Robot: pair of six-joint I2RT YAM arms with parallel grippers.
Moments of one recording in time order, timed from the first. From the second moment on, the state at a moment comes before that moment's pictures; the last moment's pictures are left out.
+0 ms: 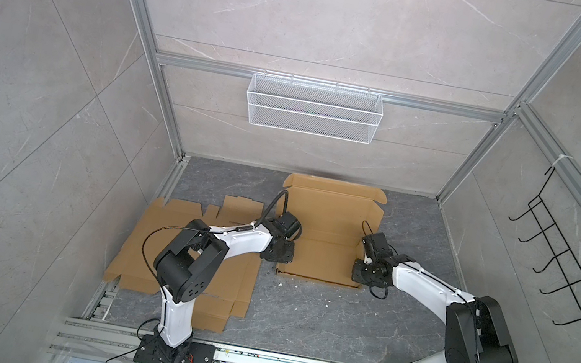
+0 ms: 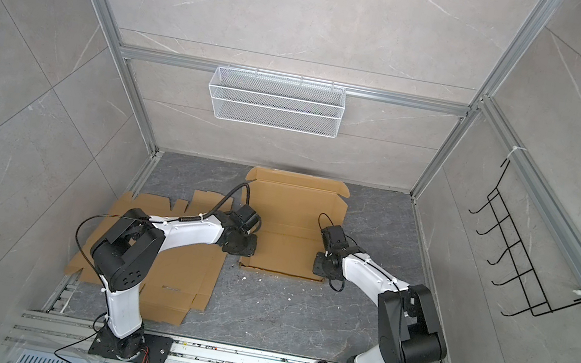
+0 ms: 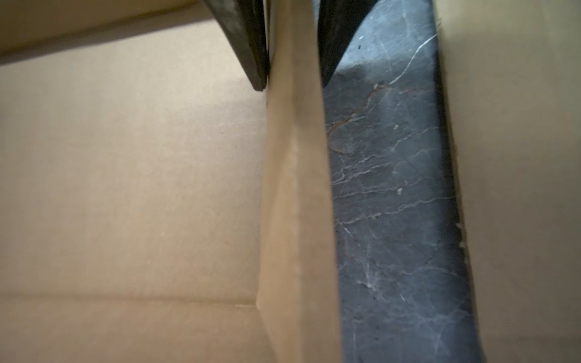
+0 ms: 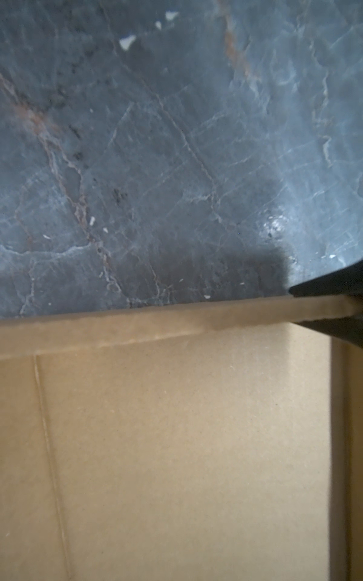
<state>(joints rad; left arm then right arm) -0.68 1.88 1.20 -0.55 -0.05 -0.60 0.36 1.56 0.86 -0.51 0.07 0.44</state>
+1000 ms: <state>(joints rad) -0.74 2.00 1.37 -0.72 -0.27 -0.62 0.37 1.58 0.87 -0.52 0.07 0.50</state>
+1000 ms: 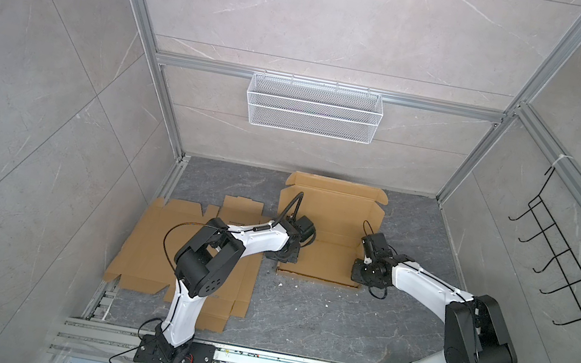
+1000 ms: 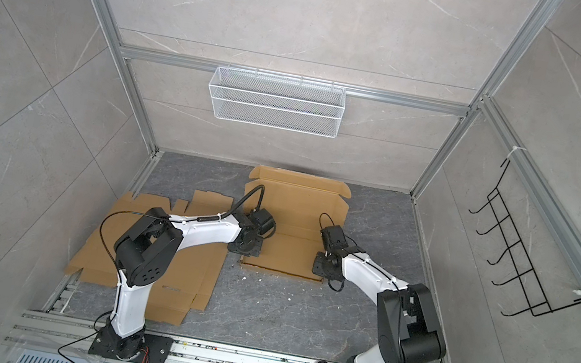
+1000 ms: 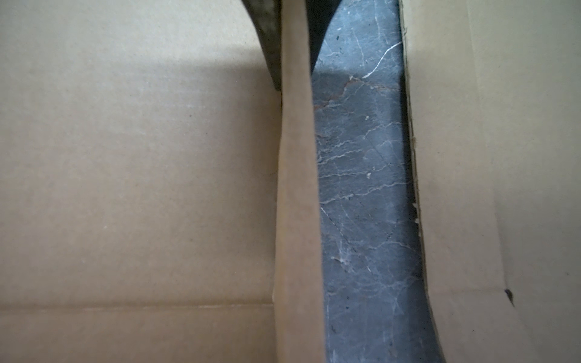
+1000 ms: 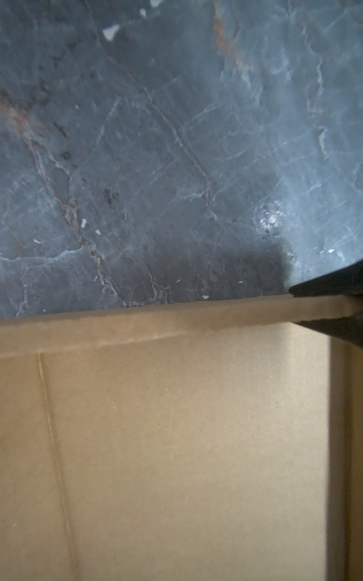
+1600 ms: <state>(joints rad) -0.74 1.99 1.35 -0.69 -0.26 -0.61 0.40 1.60 0.90 -0.55 0.11 0.52</state>
